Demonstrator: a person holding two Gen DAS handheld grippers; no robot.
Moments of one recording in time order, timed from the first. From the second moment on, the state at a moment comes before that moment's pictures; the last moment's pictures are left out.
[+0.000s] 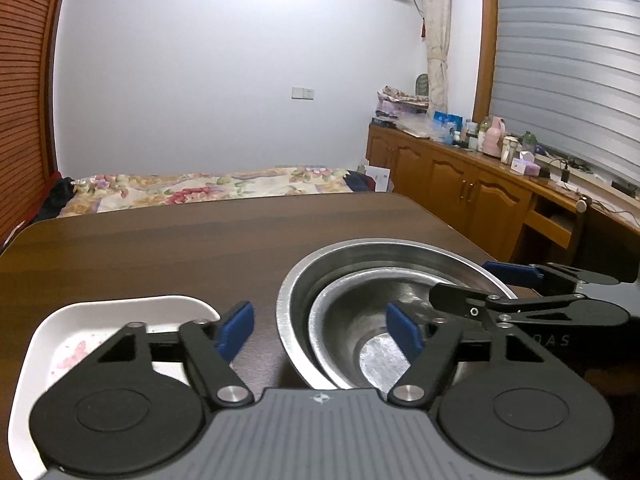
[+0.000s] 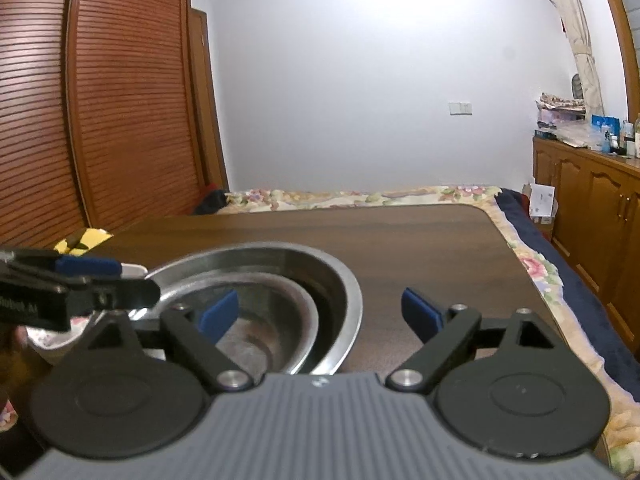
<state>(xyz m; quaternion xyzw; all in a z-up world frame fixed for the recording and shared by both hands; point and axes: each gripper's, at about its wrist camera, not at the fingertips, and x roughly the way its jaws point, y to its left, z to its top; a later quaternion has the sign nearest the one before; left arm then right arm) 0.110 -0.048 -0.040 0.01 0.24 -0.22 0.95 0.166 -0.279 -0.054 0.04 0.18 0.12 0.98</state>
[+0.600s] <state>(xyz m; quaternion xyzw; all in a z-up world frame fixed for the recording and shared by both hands) 0.107 -0.050 -0.053 0.00 0.25 -0.21 0.94 0.167 -0.272 -0.056 0.04 0.19 0.12 0.97</state>
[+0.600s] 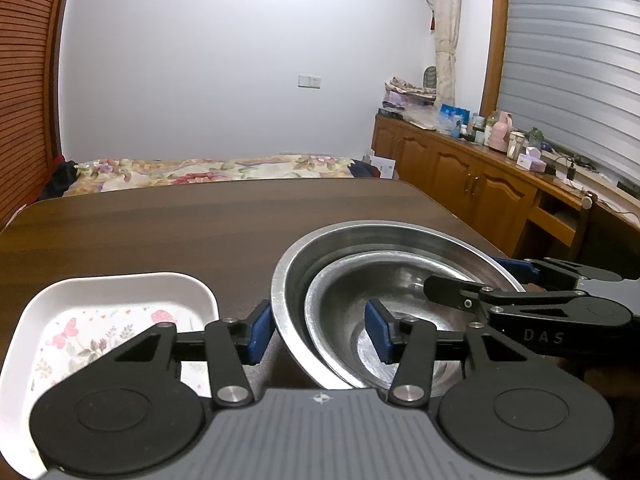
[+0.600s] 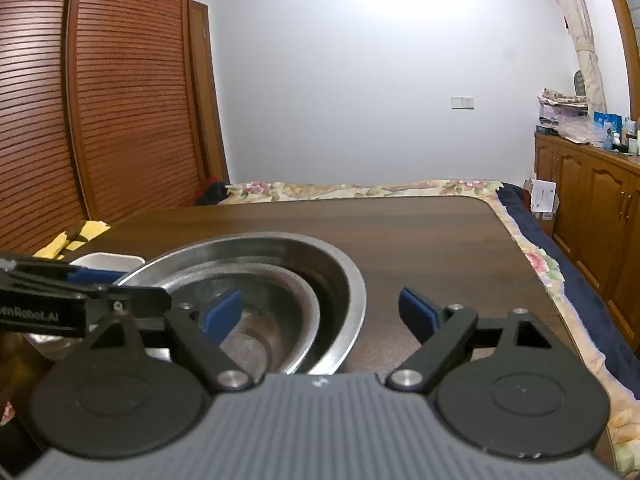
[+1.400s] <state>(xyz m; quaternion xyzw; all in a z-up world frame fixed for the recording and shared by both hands) 0.111 -0.056 -0.056 0.01 0.27 -0.21 0.94 0.170 -0.265 -0.059 0.04 0.22 0.14 0.97</state>
